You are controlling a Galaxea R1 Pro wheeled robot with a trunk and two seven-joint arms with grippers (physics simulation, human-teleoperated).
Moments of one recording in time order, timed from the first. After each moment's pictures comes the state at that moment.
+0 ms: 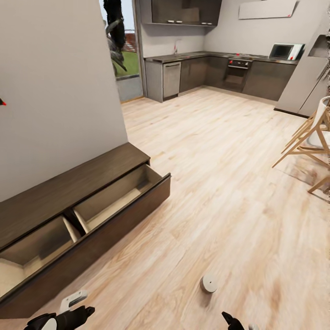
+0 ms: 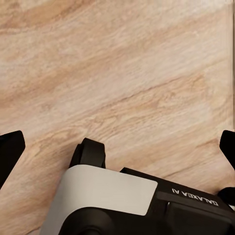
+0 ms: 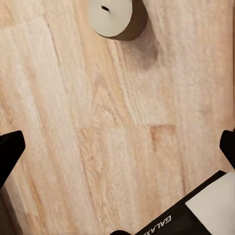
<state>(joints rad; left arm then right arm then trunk) -0.17 0.30 -0.16 -0.94 0.80 0.54 0.14 -0.44 -0.10 0.07 0.03 -1.08 -0.01 0.43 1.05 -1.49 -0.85</state>
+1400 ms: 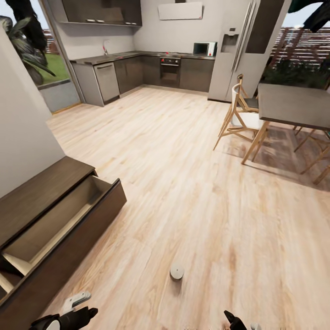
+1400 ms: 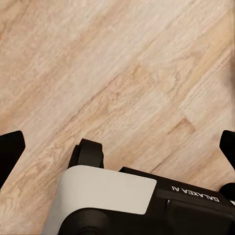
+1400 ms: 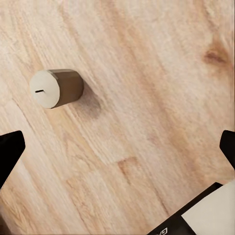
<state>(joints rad) -0.17 0.30 -0.21 -0.94 0.80 0.51 0.13 -0.44 -0.10 0.07 0.03 -1.09 -0.05 0.43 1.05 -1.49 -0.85</state>
